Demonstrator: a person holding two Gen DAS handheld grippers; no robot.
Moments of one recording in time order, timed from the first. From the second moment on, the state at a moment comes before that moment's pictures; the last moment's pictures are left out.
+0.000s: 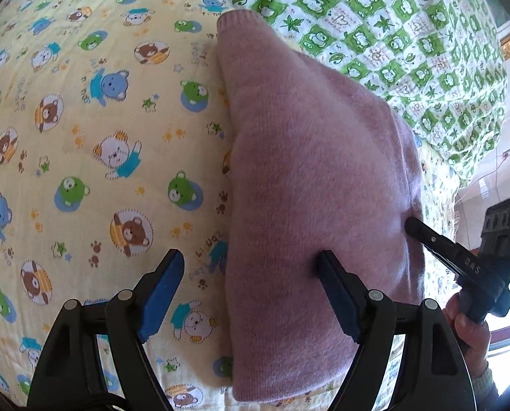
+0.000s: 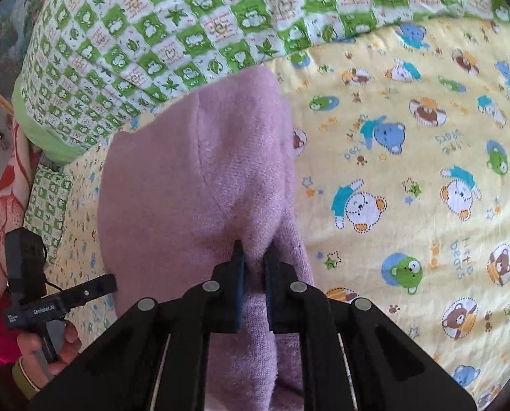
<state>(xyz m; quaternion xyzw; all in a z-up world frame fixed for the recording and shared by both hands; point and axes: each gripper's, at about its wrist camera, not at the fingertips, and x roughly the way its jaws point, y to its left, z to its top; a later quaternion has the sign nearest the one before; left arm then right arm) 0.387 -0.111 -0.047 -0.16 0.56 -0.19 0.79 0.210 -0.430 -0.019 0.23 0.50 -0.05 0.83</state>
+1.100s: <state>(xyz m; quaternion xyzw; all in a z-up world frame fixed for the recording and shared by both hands) 0.386 -0.088 -0.017 -0.22 0.51 -0.26 0.79 0.230 -0.407 -0.011 0.34 0.46 0.02 0.82</state>
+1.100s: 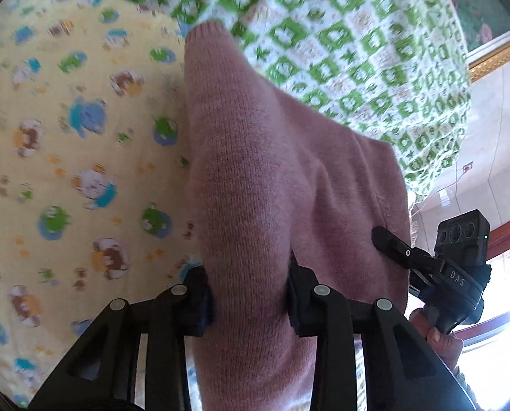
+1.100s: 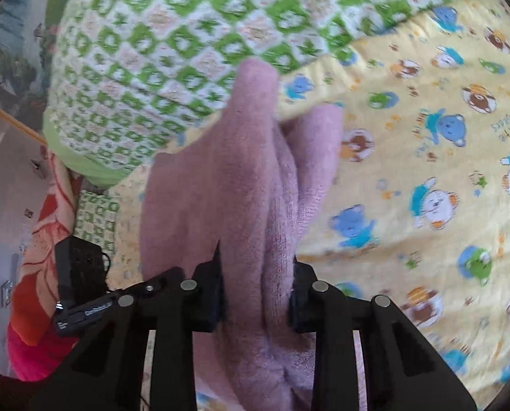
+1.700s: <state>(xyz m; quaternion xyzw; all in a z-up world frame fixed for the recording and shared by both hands) 0.353 0.107 -0.028 -0.23 0.51 -0.17 0.81 0.306 -0.245 -0.053 0.36 0.48 0.16 0.78</state>
